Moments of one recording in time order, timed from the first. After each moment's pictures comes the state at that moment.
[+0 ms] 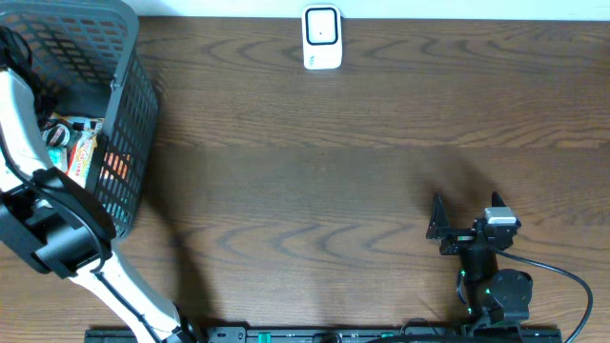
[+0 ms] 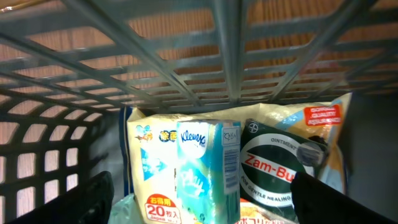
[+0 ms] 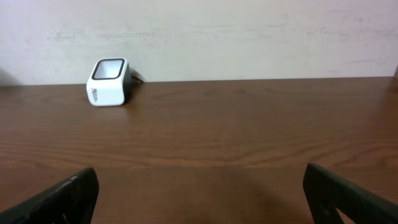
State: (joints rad) left arm 0.52 2.15 2.03 -1.22 -0.47 -0.80; right arm 0.06 0.01 0.01 -0.07 0.02 0.06
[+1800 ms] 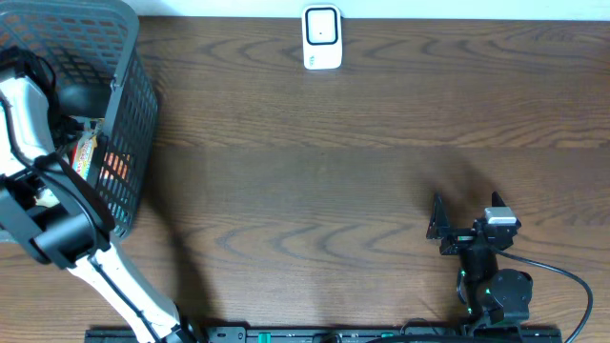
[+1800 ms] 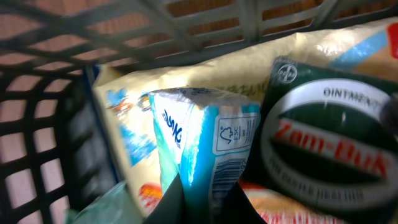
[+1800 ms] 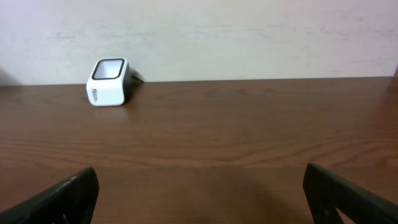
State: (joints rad) left arm 0.52 2.20 1.94 -1.24 -0.40 -0.75; right arm 0.06 0.01 0.01 -0.07 0.02 0.06
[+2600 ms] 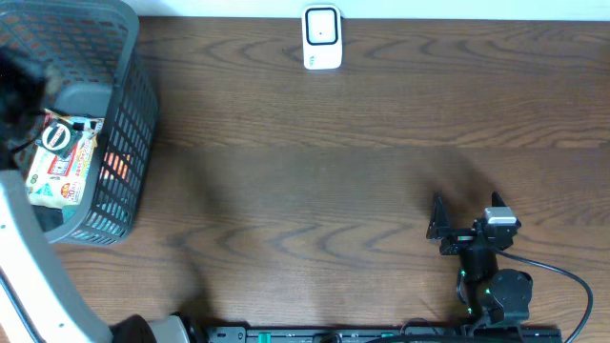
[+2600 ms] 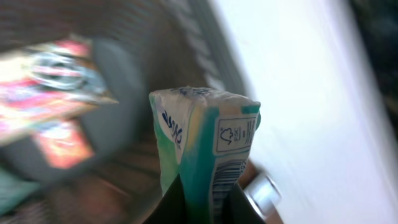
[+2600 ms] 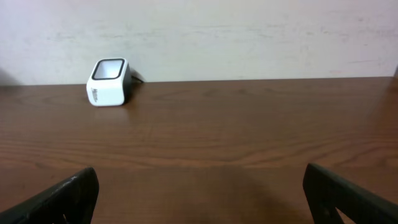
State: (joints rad) left arm 0.44 1.47 1.94 -1.12 0.23 -0.77; right arm 0.06 0.01 0.01 -0.07 0.02 0.06
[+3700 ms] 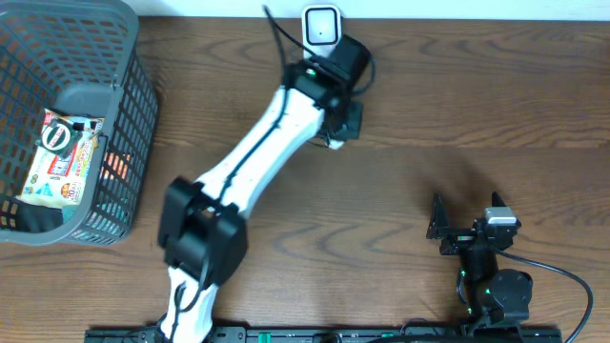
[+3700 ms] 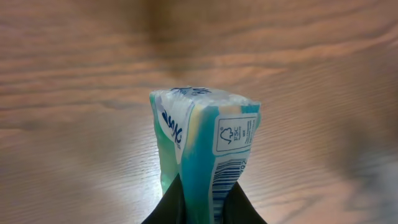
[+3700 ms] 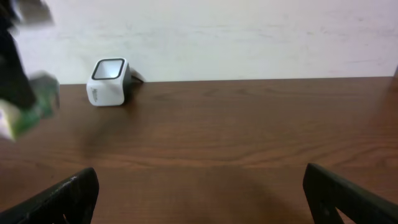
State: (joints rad) left arm -0.61 2.10 1.94 -1.09 0.07 -0.41; right arm 0.06 0.01 0.01 -0.07 0.02 0.06
